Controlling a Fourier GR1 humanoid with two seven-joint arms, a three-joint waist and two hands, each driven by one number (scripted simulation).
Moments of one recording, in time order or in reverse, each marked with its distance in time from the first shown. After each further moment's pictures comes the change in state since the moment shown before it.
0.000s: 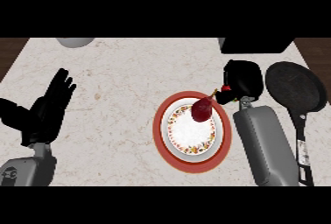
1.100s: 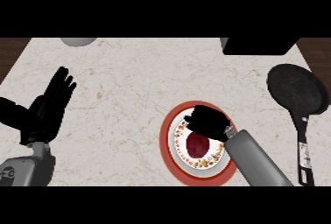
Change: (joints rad) left arm -0.006 0.013 -0.012 -0.015 0.016 0.004 0.014; right arm 0.124 -0.142 0.512 0.099 0.106 -0.034 -0.896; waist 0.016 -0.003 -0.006
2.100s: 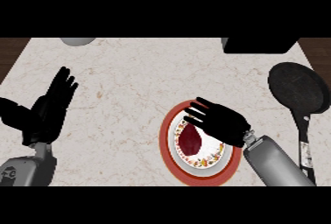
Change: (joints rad) left arm 0.004 0.029 -0.050 -0.003 0.032 0.051 -0.012; right arm 0.071 -0.169 0.067 -0.344 -0.111 0.219 0.129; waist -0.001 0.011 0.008
